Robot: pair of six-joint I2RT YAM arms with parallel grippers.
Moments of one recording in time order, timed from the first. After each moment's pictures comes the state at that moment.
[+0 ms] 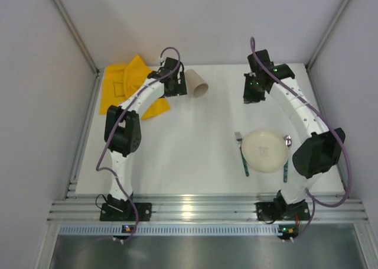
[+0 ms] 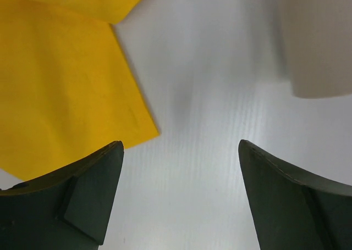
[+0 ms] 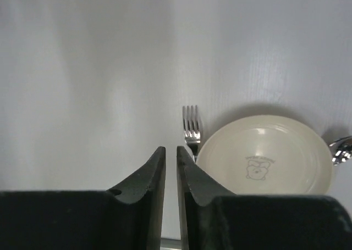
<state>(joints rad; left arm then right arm) -0.39 2.12 1.87 -0.65 -0.24 -0.45 0.34 1.72 1.78 -1.09 0.12 0.41</state>
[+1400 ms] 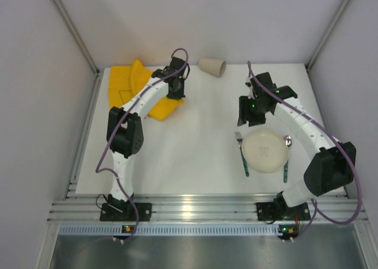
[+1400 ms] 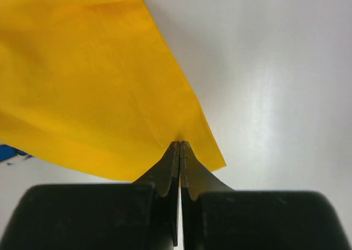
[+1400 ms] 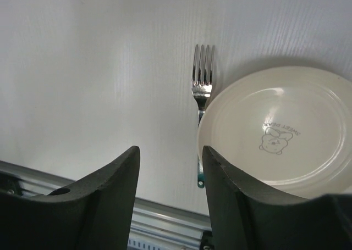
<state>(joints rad) -0.39 2.16 1.91 -0.78 -0.19 -0.32 0.34 1.54 1.37 -0.96 -0.10 0.32</state>
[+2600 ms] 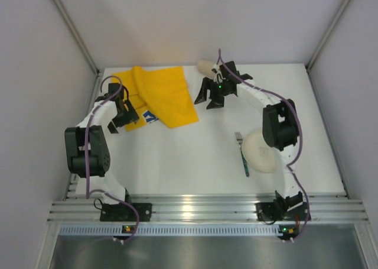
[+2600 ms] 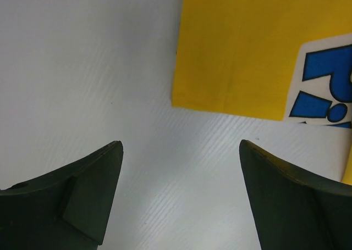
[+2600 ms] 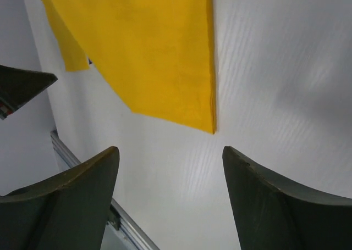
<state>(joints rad) 0.04 1.71 1.24 -0.69 -0.20 -0.50 0.40 2.16 1.82 -0.56 -0.55 0.54</state>
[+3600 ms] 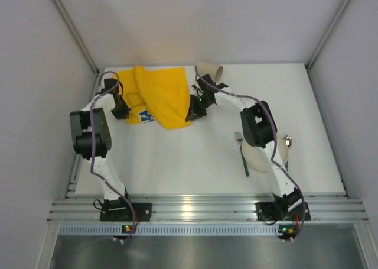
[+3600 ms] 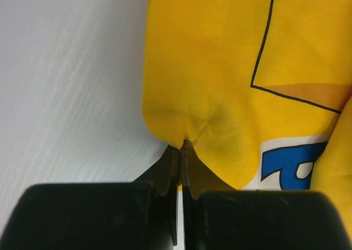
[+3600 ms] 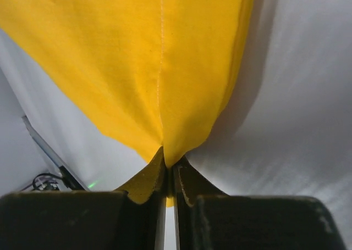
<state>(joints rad) 0.14 2.01 1.41 -0.49 -0.05 -0.44 0.55 2.50 2.08 -0.65 -0.54 0.57</state>
